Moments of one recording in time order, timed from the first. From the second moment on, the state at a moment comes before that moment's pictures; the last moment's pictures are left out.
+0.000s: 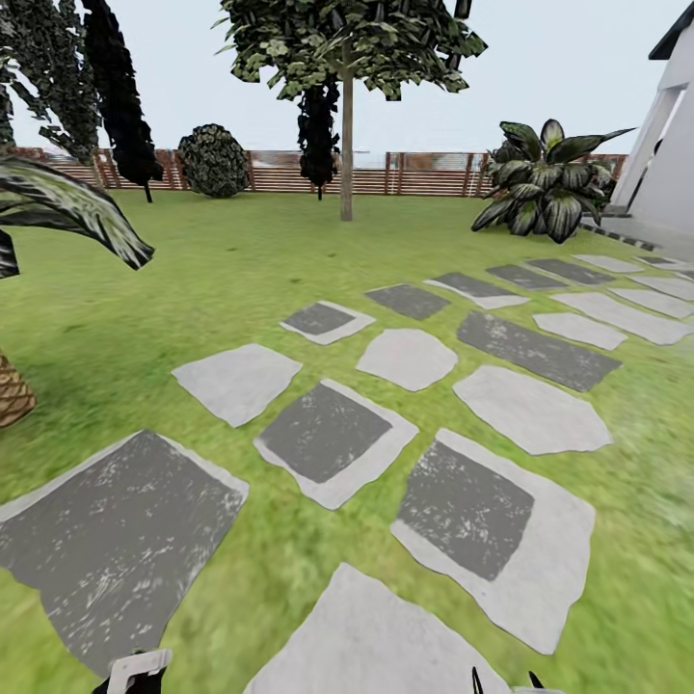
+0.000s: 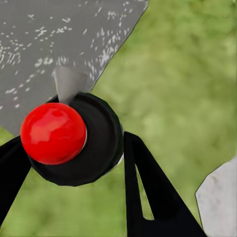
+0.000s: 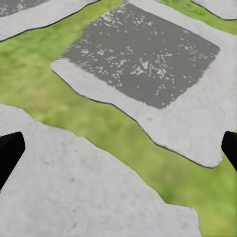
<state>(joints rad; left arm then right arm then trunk) -0.26 0.14 0.35 -0.36 -0.11 -0.34 -0.11 -0.28 -0.04 0.00 -0.08 0.02 -0.87 -0.12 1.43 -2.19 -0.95</state>
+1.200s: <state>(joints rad) -0.26 0.14 0.35 -0.36 -0.11 -0.34 -0.11 -0.28 -0.04 0.00 -0.08 0.02 -0.87 -0.12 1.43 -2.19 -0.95</state>
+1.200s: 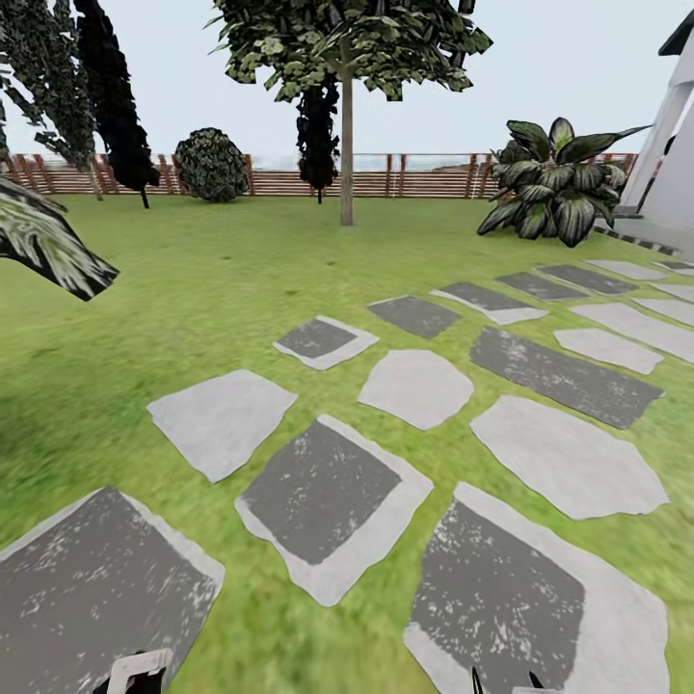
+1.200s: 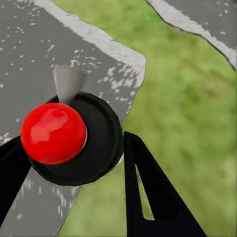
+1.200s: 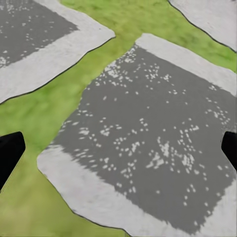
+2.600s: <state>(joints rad) -0.26 0.14 0.35 -0.36 -0.11 -0.34 -0.11 -0.28 -0.03 0.00 -0.08 0.02 -0.87 -0.12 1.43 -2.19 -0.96</state>
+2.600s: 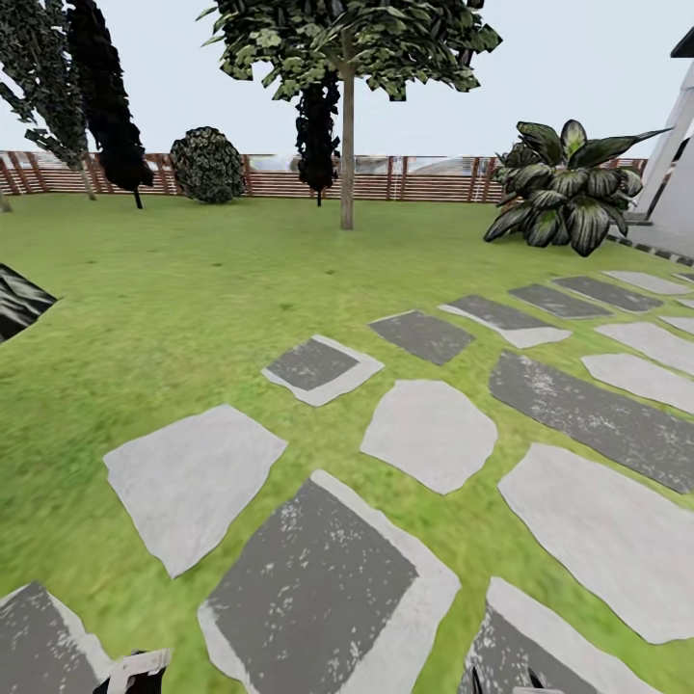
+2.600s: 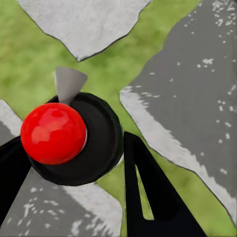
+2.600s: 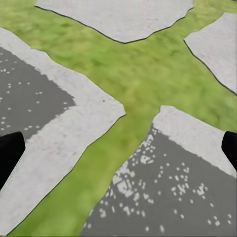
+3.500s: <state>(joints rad) -0.26 0.14 0.35 -0.36 -0.11 -0.34 -0.11 -0.28 -0.03 0.00 -0.08 0.02 -0.87 -0.12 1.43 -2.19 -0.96</state>
